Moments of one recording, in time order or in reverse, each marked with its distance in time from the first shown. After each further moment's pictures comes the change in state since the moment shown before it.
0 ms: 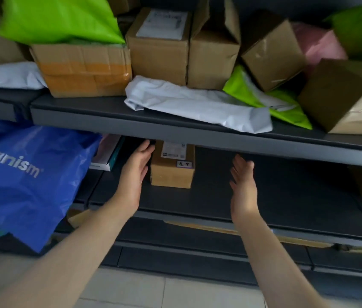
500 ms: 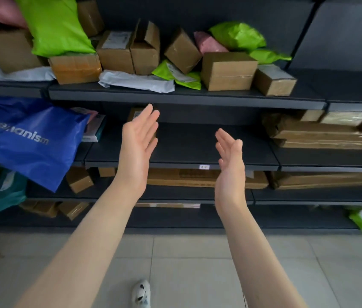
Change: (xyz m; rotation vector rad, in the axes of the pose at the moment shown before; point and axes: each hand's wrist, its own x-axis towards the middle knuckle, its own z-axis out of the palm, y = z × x) left_hand -0.320 0.091 0.114 -0.083 -0.184 0.185; right_hand -0.282 -0.100 -0.179 0.083 -0.032 -0.183
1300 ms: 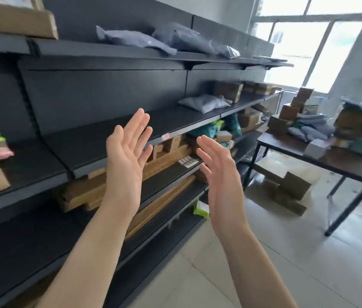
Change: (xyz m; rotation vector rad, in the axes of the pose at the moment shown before) left_hand -0.035 -0.050 0.550 -0.249 -0.730 -0.061; right_hand 0.057 -0.187 -0.455 -0.025 0.544 -0.474
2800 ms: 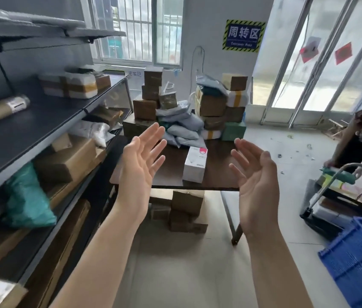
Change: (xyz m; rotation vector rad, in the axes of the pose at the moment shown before) left_hand 0.577 -0.598 0.821 -0.175 -0.681 -0.386; right_hand 0.721 0.094 -0.787 -0.121 0.938 -0.194
